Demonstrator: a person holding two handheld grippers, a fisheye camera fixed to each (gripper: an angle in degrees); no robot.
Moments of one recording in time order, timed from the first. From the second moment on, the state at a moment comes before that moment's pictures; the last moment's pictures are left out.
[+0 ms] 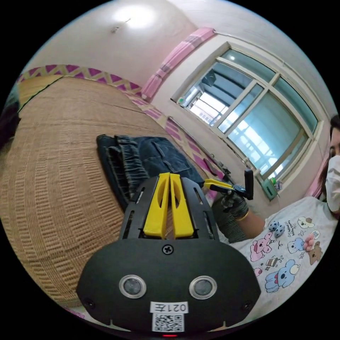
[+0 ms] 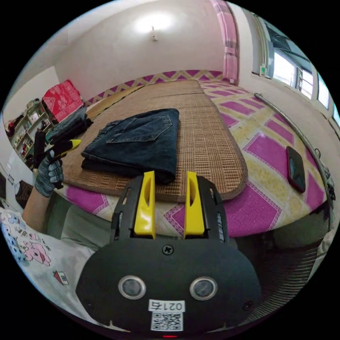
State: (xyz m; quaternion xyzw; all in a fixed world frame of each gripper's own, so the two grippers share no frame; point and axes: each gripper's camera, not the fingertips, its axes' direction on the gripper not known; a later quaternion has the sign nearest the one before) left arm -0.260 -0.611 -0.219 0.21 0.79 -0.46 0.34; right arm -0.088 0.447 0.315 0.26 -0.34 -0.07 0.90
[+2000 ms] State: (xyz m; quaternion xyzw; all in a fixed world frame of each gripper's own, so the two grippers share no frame) left arm -0.158 -0.721 -0.044 0.05 0.82 -0.51 0.26; right arm 0.038 0.062 0.426 0.13 -0.57 -0.14 0.80
